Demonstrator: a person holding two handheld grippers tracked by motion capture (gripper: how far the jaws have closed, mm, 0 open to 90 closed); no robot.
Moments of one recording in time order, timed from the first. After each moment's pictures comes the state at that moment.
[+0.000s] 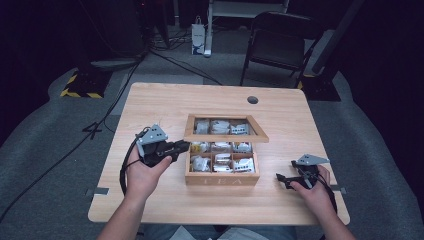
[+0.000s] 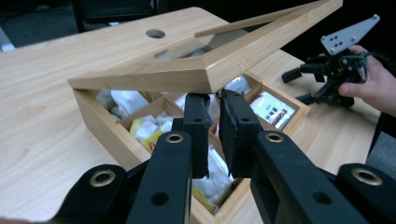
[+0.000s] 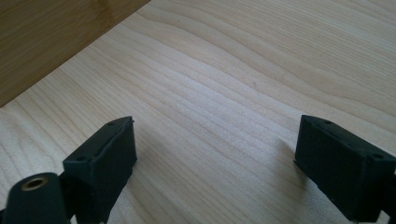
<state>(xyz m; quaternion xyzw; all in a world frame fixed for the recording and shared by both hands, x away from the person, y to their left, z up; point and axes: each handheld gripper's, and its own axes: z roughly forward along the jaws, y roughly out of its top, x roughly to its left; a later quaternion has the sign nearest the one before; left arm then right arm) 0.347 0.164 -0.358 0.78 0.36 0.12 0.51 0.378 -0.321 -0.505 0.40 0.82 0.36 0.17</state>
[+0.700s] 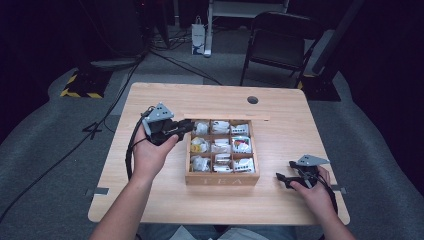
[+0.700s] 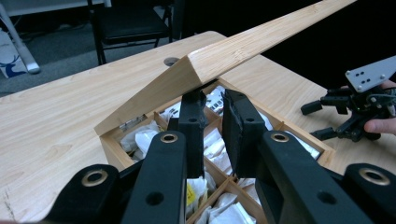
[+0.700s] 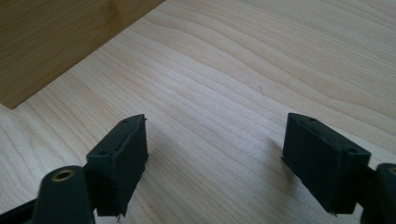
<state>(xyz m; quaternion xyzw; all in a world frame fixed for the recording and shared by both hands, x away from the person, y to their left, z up) 0.383 0.153 -0.331 0.77 0.36 0.15 0.51 0.375 -0.319 -0.504 0.40 0.82 0.37 0.18</state>
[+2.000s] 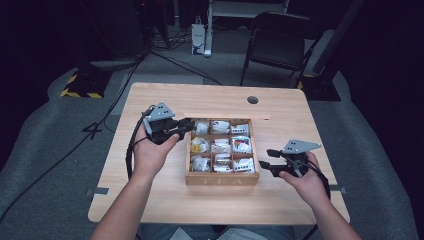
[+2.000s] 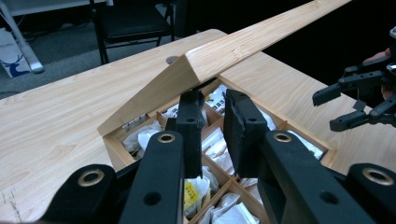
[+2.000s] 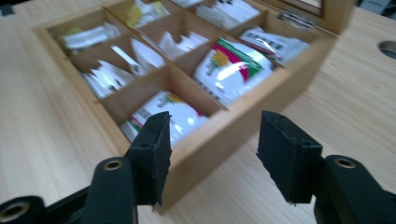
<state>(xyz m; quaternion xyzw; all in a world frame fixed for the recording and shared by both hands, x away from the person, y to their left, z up) 0.384 0.152 -0.330 0.77 0.36 0.16 0.50 0.373 -0.248 -0.417 0.29 0.84 0.43 0.14</state>
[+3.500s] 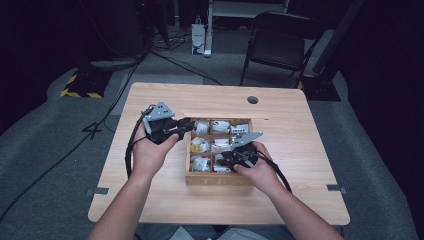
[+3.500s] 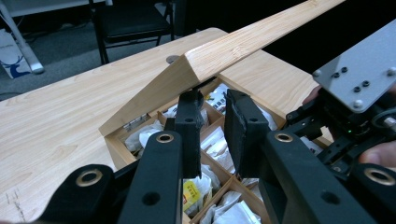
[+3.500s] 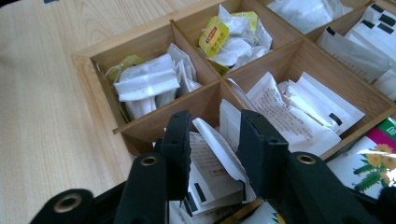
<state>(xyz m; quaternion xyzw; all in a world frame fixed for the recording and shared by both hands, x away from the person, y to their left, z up) 0.384 0.153 -0.328 0.77 0.36 0.16 0.50 0.404 -0.125 -0.430 0.23 0.89 0.40 0.07</state>
